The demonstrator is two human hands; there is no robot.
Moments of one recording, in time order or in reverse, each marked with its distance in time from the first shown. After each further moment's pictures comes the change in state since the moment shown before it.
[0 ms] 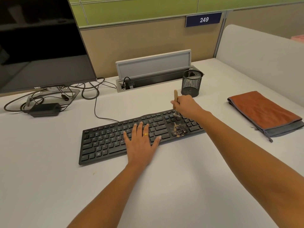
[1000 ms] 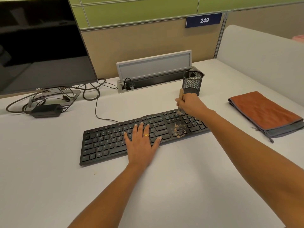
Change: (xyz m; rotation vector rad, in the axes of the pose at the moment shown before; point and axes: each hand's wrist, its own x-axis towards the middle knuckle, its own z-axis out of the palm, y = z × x) left_hand 0.000 0.000 -0.001 -0.011 0.003 0.002; right_hand 0.003 0.007 -0.011 0.067 0.036 0.055
